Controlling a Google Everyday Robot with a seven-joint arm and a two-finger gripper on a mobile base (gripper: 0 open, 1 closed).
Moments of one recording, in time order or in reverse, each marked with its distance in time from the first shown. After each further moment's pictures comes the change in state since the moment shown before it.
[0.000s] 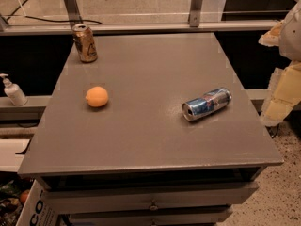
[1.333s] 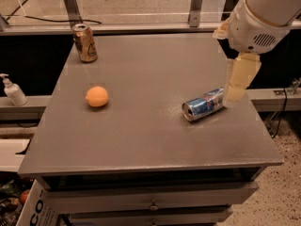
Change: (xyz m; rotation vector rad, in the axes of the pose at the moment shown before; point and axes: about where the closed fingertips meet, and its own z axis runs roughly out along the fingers) arm -0.061 -0.043 0.049 -0.021 -0.046 -0.206
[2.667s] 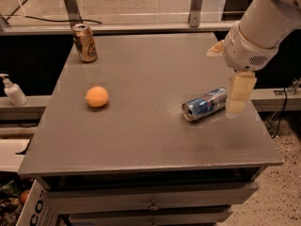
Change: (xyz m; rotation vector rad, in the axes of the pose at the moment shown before) arm 0.022 0.000 0.053 -0.066 -0.007 -0.117
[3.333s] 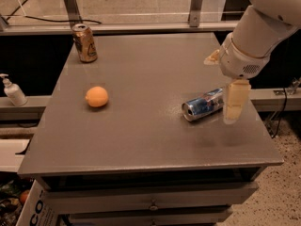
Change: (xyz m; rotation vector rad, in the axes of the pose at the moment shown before) arm 0.005 0.002 0.026 -0.036 0.018 -0.013
